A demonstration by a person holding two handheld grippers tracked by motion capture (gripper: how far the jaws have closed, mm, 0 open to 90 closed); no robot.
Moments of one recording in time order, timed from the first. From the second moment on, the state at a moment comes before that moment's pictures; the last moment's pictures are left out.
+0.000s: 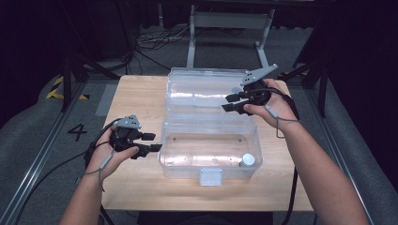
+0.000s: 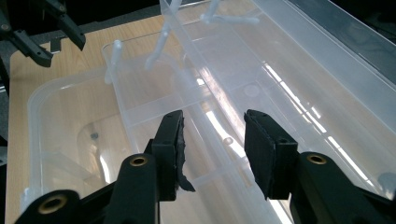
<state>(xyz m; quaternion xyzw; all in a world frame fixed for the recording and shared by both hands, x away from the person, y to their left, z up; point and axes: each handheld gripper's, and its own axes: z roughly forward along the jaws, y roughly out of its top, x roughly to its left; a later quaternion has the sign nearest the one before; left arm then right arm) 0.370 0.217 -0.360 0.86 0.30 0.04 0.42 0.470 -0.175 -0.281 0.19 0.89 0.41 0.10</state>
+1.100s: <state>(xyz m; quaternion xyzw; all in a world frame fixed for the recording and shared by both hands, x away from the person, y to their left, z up) 0.361 0.201 -0.357 0.86 0.28 0.03 0.43 0.507 -0.160 -0.301 0.15 0.91 0.39 0.07</state>
